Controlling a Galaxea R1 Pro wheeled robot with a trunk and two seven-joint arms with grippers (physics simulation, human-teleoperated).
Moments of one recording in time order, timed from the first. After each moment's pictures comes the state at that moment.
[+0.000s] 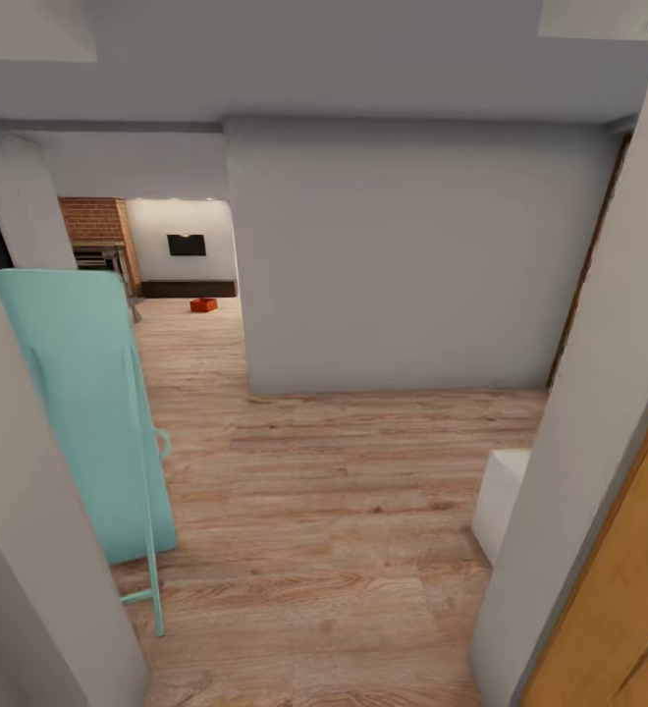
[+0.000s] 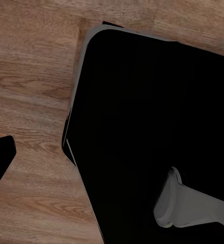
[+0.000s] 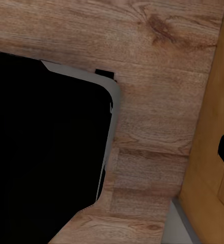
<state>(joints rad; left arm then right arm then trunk) 0.00 -0.01 0.03 -0.03 0.24 -0.09 0.01 -0.11 -0.09 0.29 0.02 -0.11 -0.14 0.10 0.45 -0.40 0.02</state>
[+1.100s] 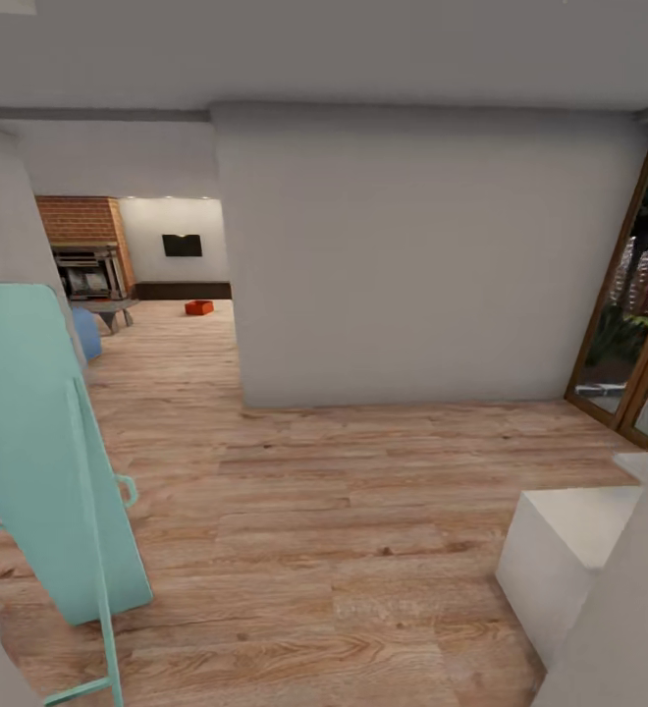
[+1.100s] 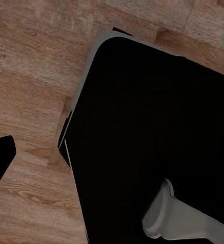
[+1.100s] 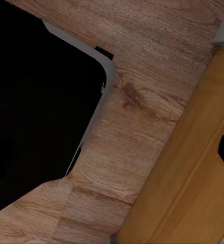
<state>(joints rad) 0.00 0.00 0.03 -0.04 0.36 -0.09 0.01 -0.11 -0.11 0.36 0.03 0.08 -0.13 0.10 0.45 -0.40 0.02</state>
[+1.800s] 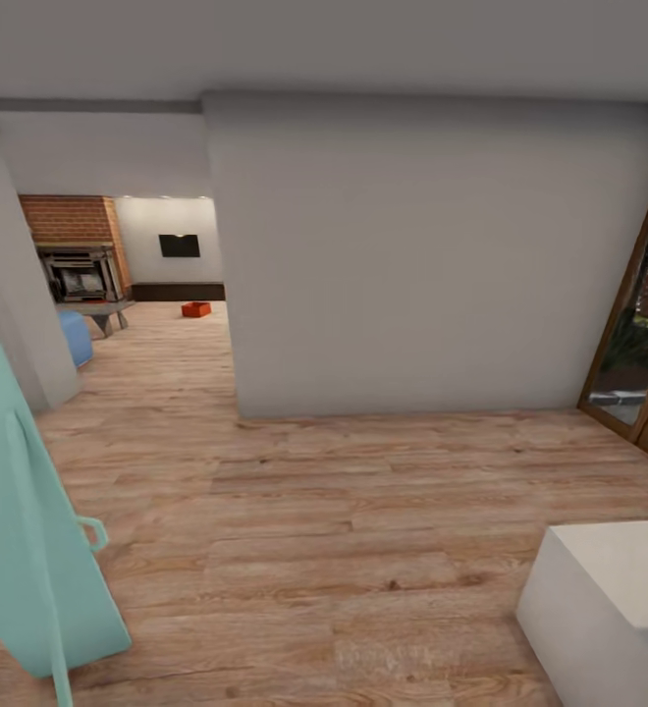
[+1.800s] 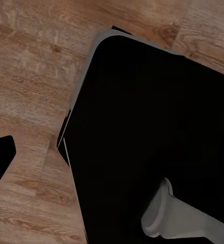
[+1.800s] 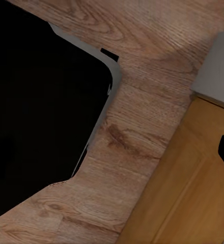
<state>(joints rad) 0.00 0.00 0.03 -0.04 0.36 -0.09 0.01 -0.11 -0.10 0.36 0.03 0.08 -0.13 0.10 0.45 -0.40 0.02</state>
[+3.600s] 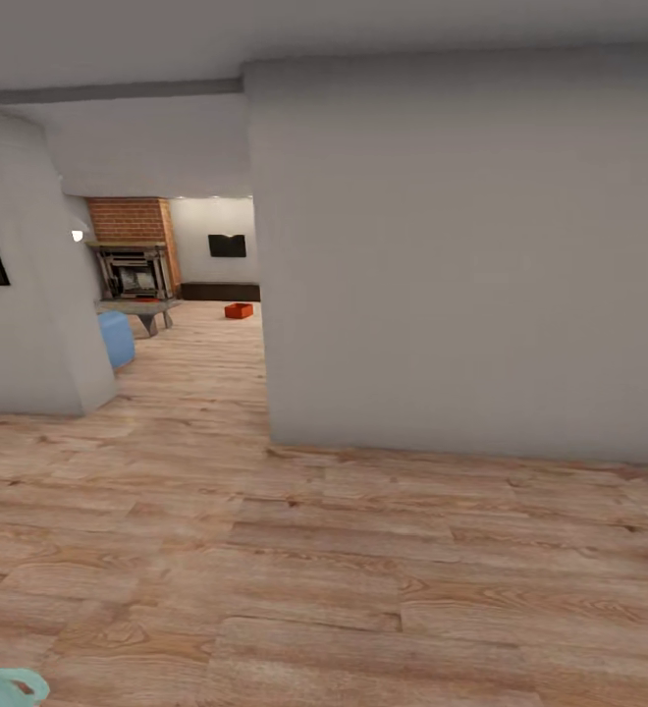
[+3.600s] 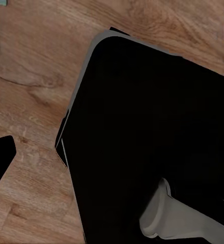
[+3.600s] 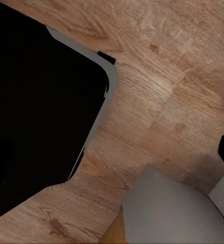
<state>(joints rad) 0.00 -0.01 0.03 -0.04 0.36 -0.10 0.01 -0.11 -0.11 0.36 0.03 0.08 -0.14 0.10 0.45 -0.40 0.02</state>
